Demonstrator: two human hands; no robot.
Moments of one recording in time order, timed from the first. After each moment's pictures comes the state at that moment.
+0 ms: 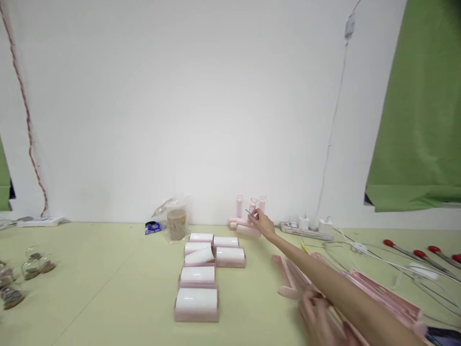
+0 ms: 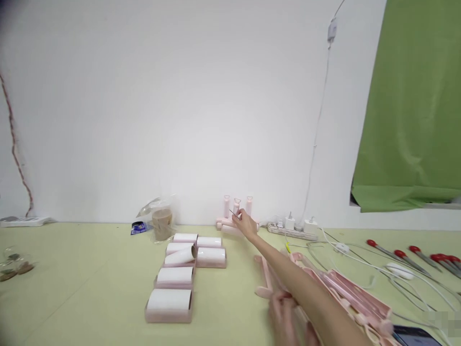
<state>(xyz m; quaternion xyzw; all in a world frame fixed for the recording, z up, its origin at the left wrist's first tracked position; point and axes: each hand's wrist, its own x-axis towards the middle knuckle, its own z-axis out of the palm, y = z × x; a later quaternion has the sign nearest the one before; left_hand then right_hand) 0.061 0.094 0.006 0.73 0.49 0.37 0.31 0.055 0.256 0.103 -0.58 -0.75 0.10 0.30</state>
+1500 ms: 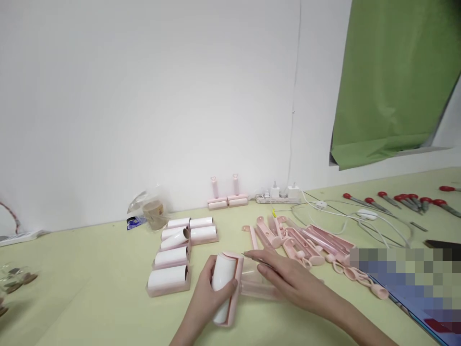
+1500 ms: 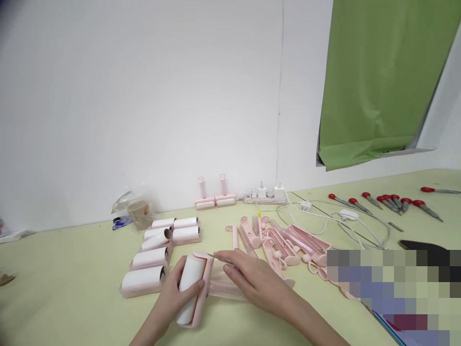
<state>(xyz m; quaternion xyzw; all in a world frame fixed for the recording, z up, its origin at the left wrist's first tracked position) -0.021 0.021 0.065 0.61 0.55 0.46 0.34 0.182 0.048 0.083 -0.37 -0.86 0.21 0.27</state>
